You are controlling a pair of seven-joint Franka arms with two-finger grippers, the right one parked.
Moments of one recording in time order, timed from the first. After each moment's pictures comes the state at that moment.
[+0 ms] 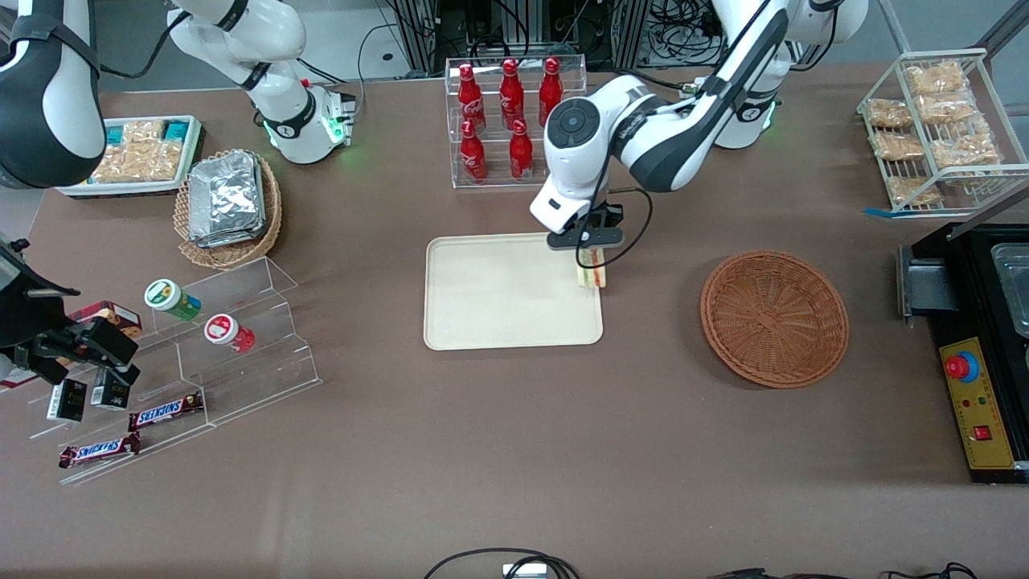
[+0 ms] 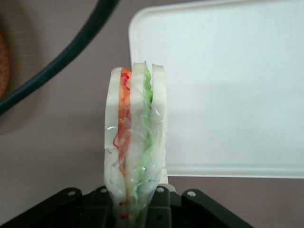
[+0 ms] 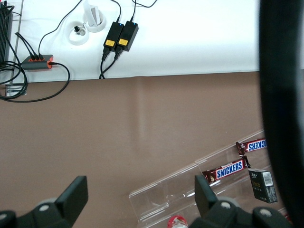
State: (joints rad) arm -0.28 0.27 -0.59 -2.02 0.21 2.08 -0.94
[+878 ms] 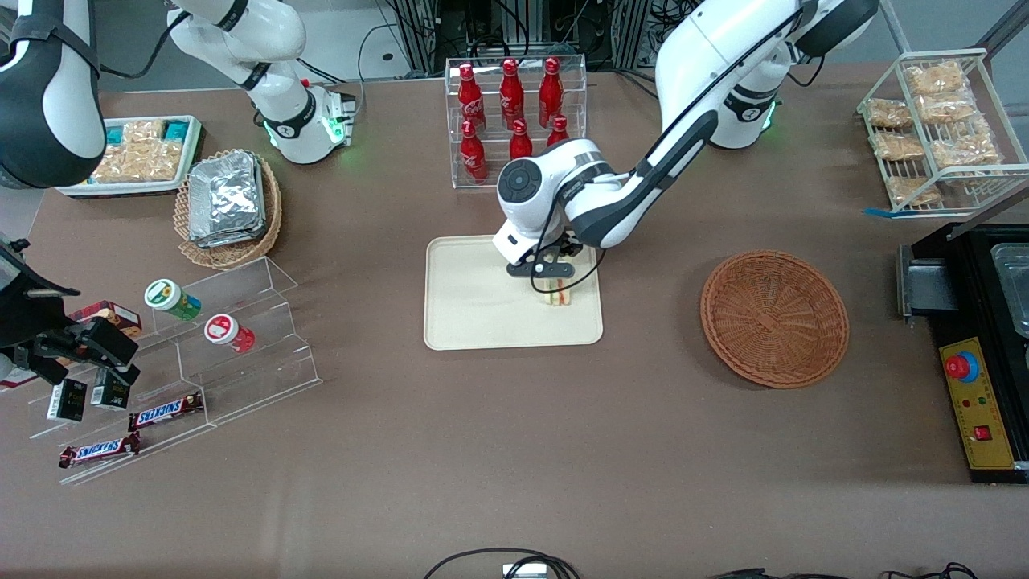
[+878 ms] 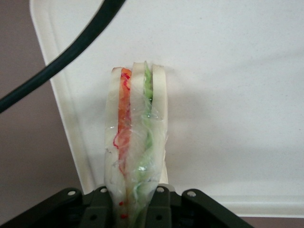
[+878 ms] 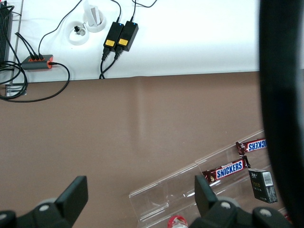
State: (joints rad) arm -0.37 0.63 -0.58 -1.81 0.40 2.09 -1.04
